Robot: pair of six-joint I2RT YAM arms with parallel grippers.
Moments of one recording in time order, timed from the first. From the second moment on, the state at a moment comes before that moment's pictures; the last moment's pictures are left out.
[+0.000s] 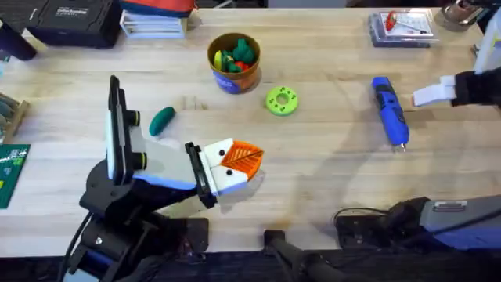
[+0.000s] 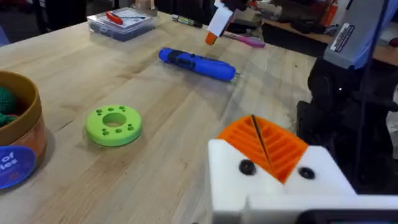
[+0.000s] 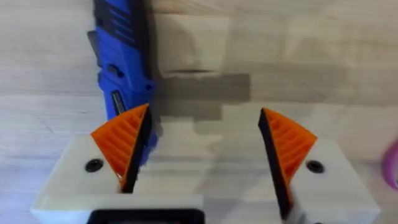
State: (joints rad) left arm -0.39 0.01 0.01 -0.07 0.82 -0.13; right arm -0.64 1.61 1.21 -0.95 -0.19 -0.64
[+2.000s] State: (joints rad) left arm -0.39 0.01 0.01 -0.07 0.82 -0.13; right arm -0.42 1.81 1.22 -0.84 -0.31 -0.59
